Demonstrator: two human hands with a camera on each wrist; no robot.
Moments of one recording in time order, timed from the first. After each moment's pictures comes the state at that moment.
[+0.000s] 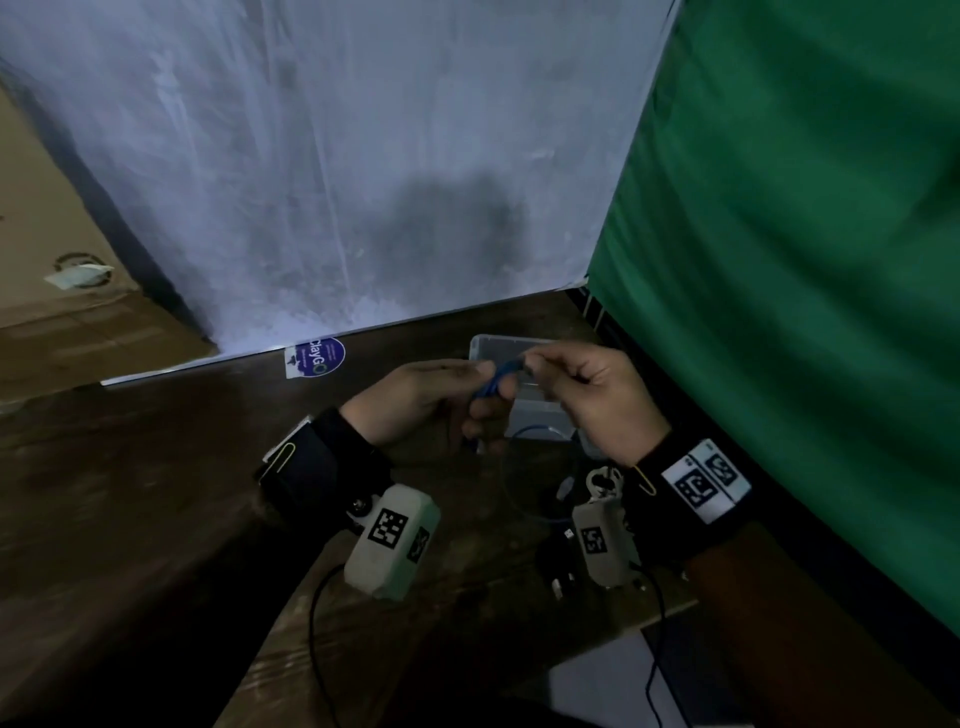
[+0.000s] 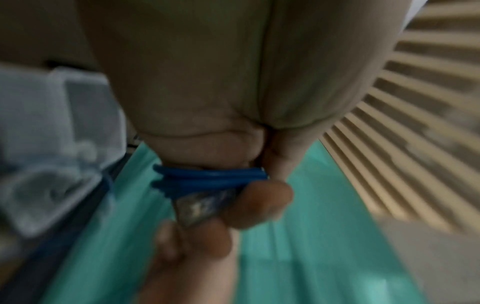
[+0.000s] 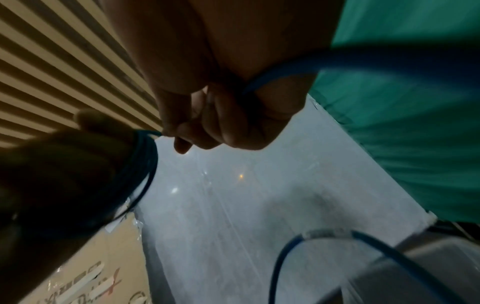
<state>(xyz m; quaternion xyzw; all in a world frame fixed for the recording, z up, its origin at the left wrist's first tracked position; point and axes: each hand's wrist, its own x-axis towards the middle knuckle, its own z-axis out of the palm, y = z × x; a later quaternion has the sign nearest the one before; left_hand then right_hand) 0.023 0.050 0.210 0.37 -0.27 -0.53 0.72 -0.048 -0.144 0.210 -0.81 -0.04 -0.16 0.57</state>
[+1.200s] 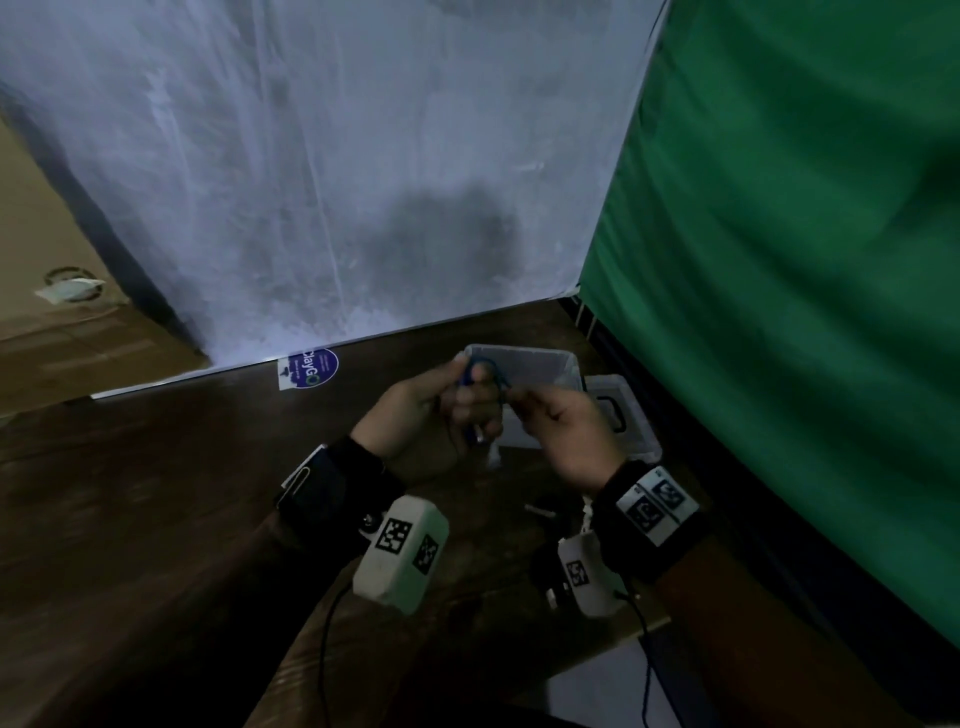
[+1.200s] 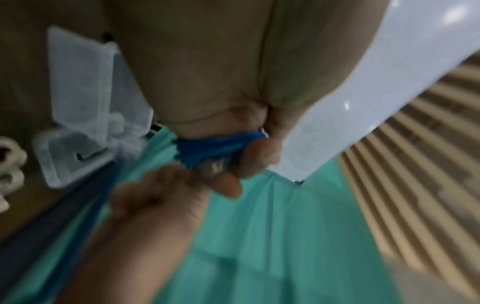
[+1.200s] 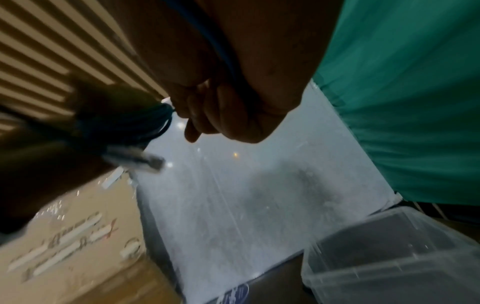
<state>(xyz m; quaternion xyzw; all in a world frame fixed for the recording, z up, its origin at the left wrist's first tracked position) 0.025 0.036 0.193 0.27 -0.15 -0.51 0.81 -0.050 -0.134 0.181 -0.83 0.03 -0.09 0.55</state>
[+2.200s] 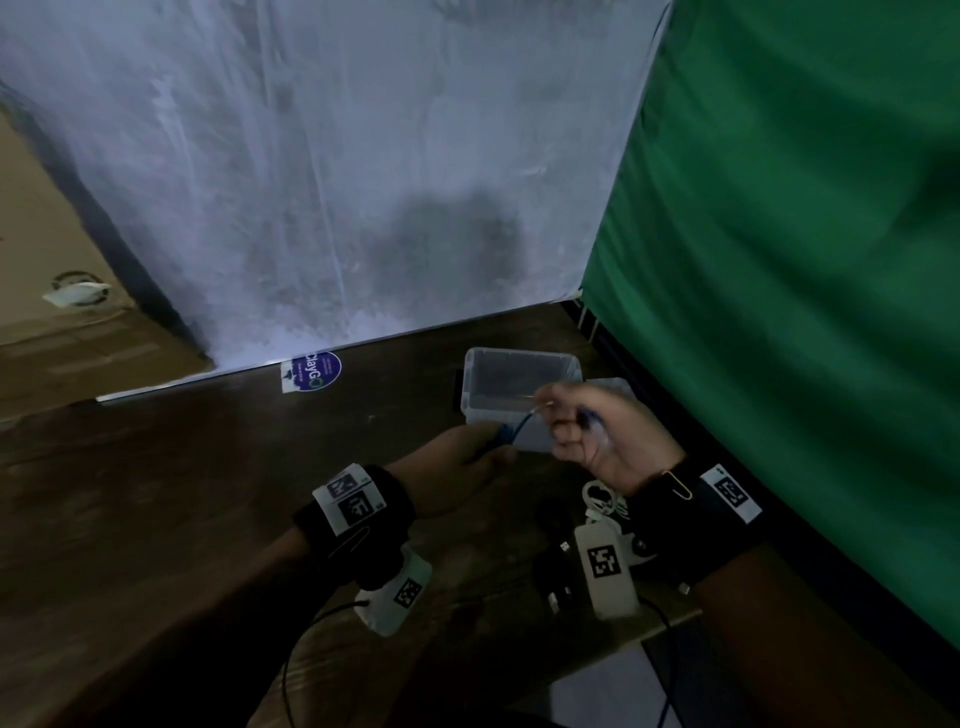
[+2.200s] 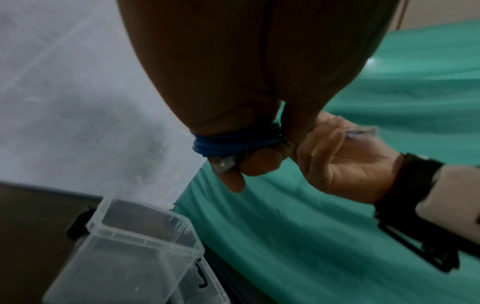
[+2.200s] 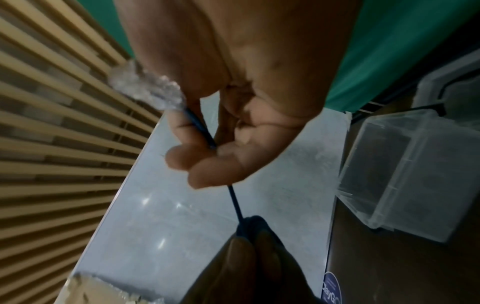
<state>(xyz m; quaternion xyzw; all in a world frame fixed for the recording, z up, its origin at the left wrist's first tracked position) 0.009 0.033 0.169 0.78 -0.36 -0.30 0.41 -0.058 -0.160 0.206 -0.56 0.18 0.06 0.81</state>
